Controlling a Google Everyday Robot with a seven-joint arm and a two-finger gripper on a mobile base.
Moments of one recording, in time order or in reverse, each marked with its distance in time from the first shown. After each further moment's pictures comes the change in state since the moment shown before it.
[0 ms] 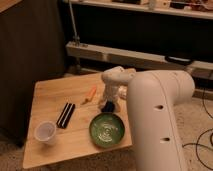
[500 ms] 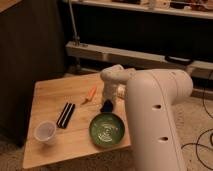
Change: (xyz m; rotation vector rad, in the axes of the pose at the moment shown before) arm -0.007 0.011 -0.013 0.007 -0.034 -0.011
